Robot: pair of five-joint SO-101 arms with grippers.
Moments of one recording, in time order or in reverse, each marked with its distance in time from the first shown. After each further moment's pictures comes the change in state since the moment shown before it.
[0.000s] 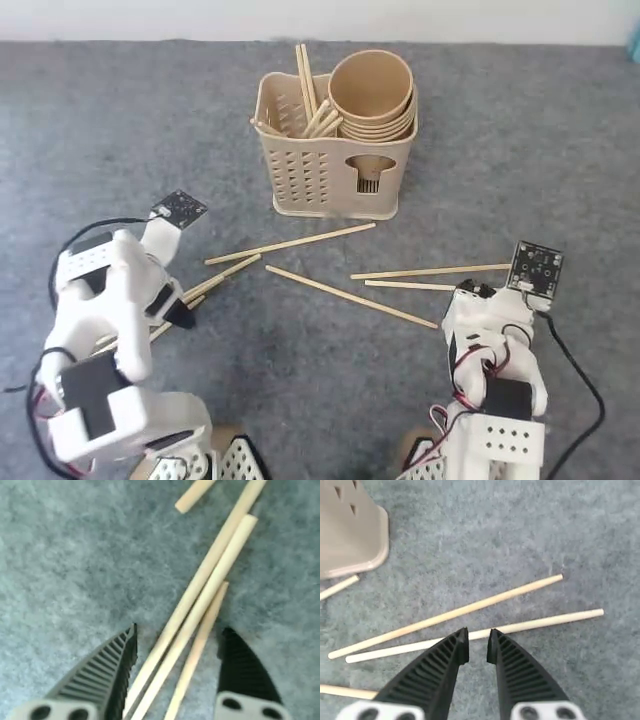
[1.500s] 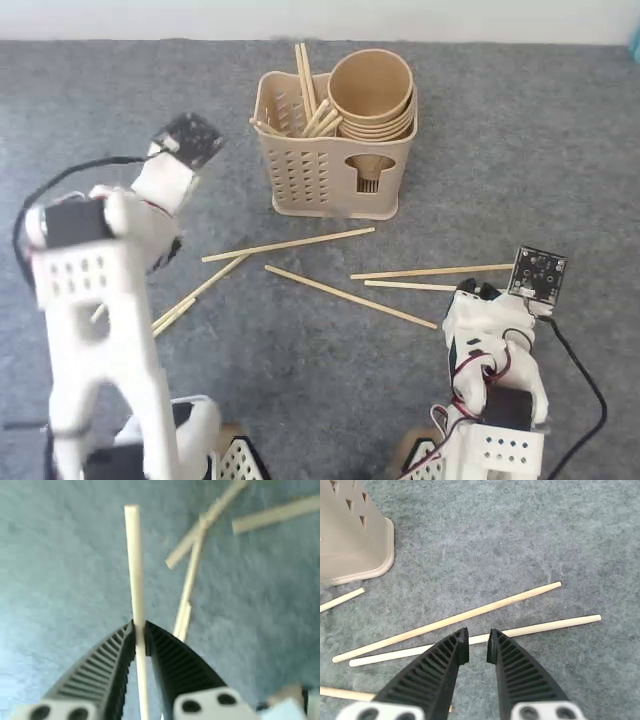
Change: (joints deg) left arm 15.6 -30.9 -27.7 33.9 16.4; right arm 0.1 -8.0 1.2 4.7 0.0
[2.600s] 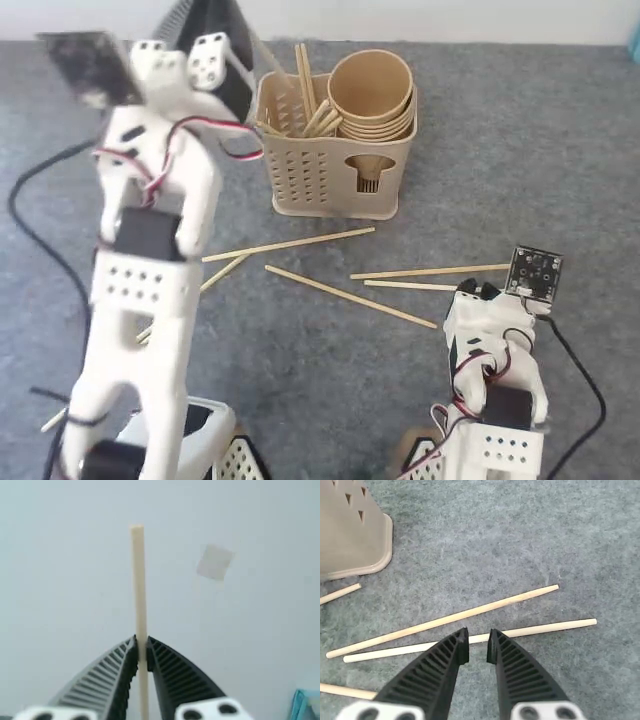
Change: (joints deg) left arm 18.1 5.3 0.0 -74.9 55.2; right arm 0.4 0.0 0.0 0.0 2.6
